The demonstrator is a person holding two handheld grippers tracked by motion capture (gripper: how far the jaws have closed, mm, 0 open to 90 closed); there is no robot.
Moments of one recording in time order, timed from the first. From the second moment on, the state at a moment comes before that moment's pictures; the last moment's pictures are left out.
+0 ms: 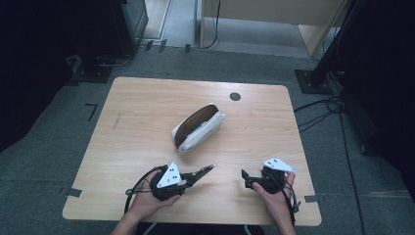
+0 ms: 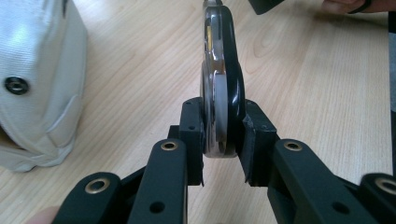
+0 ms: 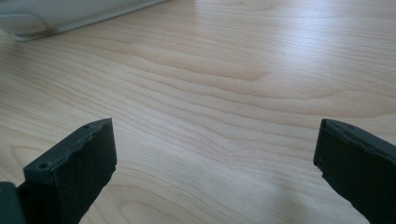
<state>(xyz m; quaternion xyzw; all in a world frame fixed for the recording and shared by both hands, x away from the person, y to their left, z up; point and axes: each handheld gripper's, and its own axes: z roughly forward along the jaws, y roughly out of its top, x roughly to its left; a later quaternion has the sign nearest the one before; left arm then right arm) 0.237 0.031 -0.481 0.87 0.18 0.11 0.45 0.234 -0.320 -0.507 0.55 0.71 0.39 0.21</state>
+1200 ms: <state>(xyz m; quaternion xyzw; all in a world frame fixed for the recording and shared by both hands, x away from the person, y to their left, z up) 0.297 0.067 -0.410 0.81 0.30 0.16 0.48 0.216 -0.376 -0.526 0.58 0.72 0.31 0.23</state>
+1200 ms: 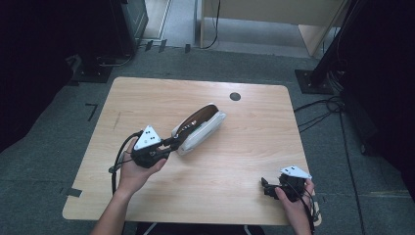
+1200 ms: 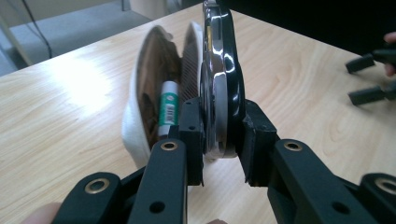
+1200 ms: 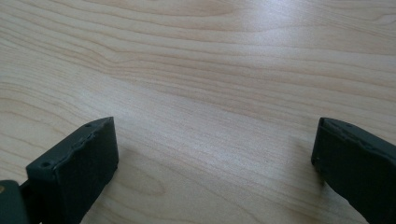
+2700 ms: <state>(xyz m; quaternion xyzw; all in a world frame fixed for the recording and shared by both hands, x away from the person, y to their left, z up) 0.365 0.021 -0.411 0.80 0.37 0.15 0.45 0.216 -0.376 -0.527 0.57 0.72 0.31 0.23</state>
